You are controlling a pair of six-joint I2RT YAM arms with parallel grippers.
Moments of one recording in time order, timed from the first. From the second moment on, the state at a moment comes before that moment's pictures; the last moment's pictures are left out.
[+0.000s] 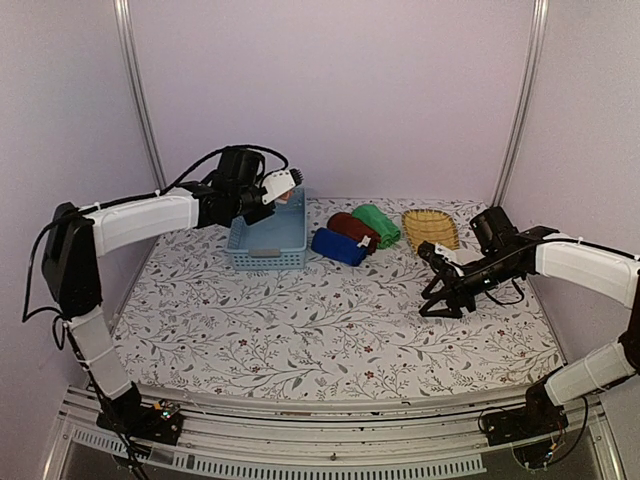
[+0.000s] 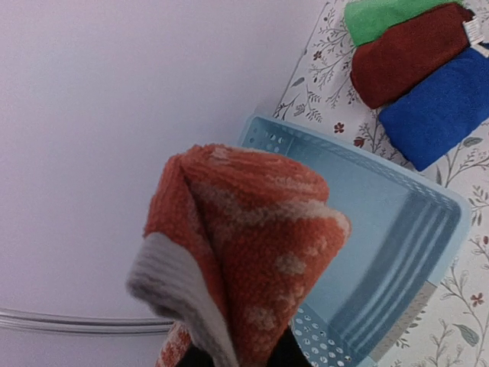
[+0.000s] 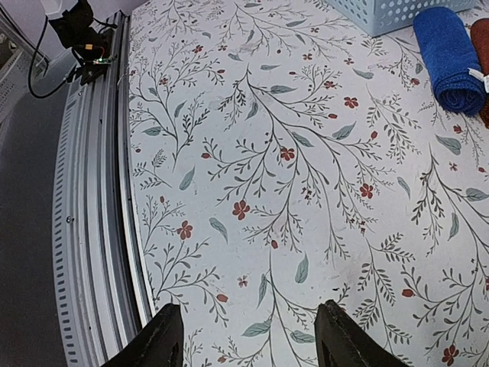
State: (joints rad) left arm -0.62 1.76 1.42 -0.18 -0.40 0.82; right arm 0.39 1.34 0.90 -0.65 -0.75 -0.58
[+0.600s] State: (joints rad) left arm -0.39 2.42 1.92 -0.08 -0.19 1.05; right arm 0.39 1.46 0.90 -0.63 -0.76 -0.58
